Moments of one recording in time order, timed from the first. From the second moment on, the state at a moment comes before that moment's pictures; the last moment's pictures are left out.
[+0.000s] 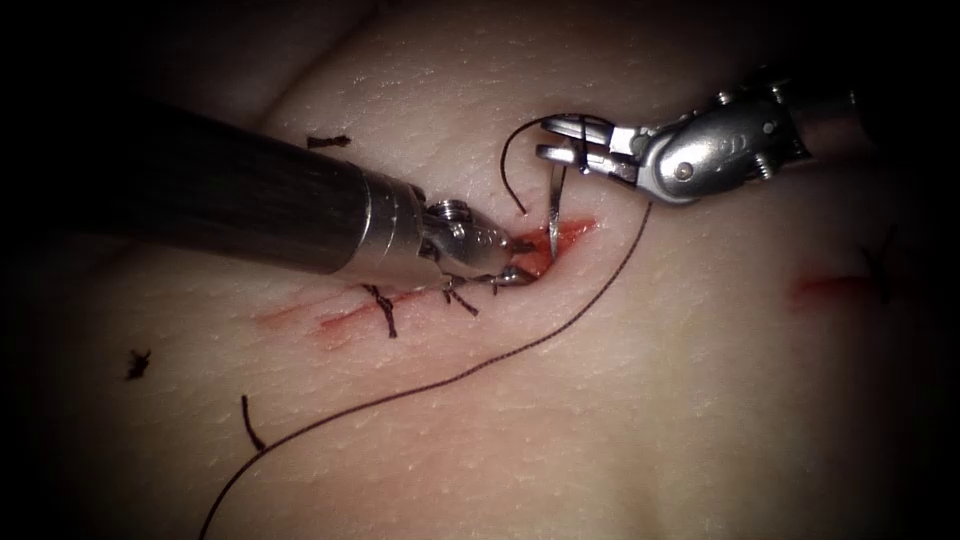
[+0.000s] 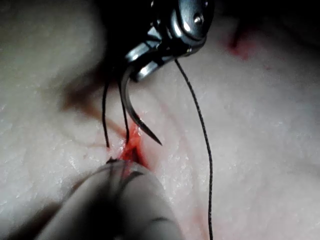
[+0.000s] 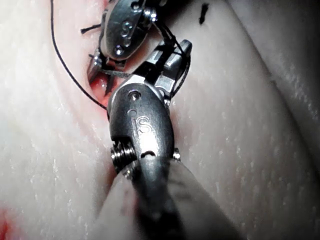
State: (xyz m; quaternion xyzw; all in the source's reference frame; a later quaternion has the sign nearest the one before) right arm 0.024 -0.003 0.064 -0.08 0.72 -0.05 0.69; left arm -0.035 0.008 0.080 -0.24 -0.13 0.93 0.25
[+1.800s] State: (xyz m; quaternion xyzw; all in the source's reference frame) right arm 0.024 -0.006 0.070 -0.08 0.70 -0.12 0.70; left arm -0.035 0.009 0.072 -0.29 -0.09 0.92 0.26
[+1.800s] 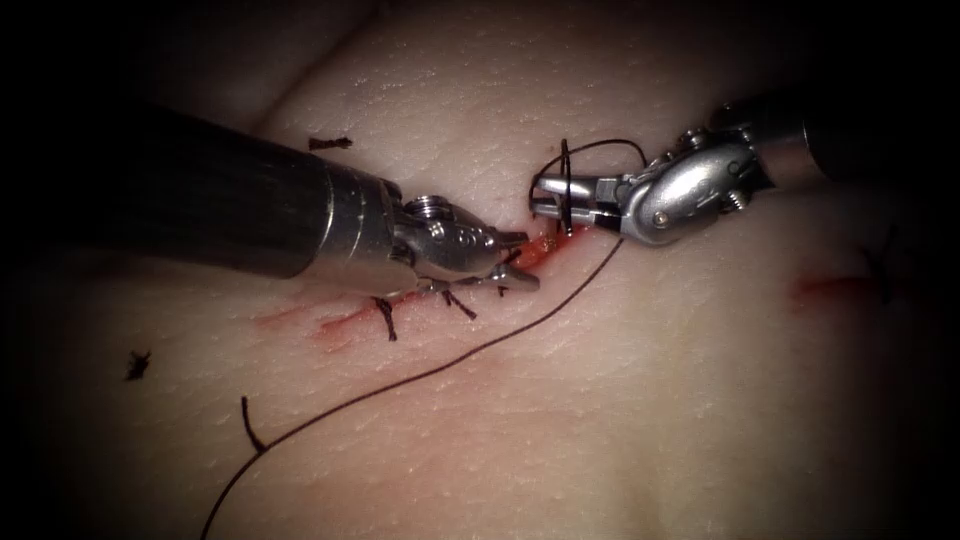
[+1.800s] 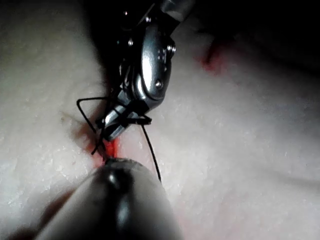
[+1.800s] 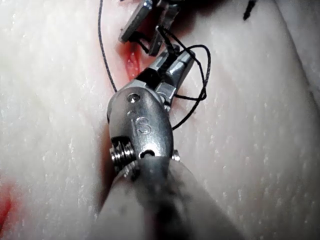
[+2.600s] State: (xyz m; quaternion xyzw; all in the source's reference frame) right arm 0.024 -0.004 0.072 -0.02 0.69 -0.07 0.72; left arm -0.037 0.005 0.073 -0.29 -0.06 0.92 0.24
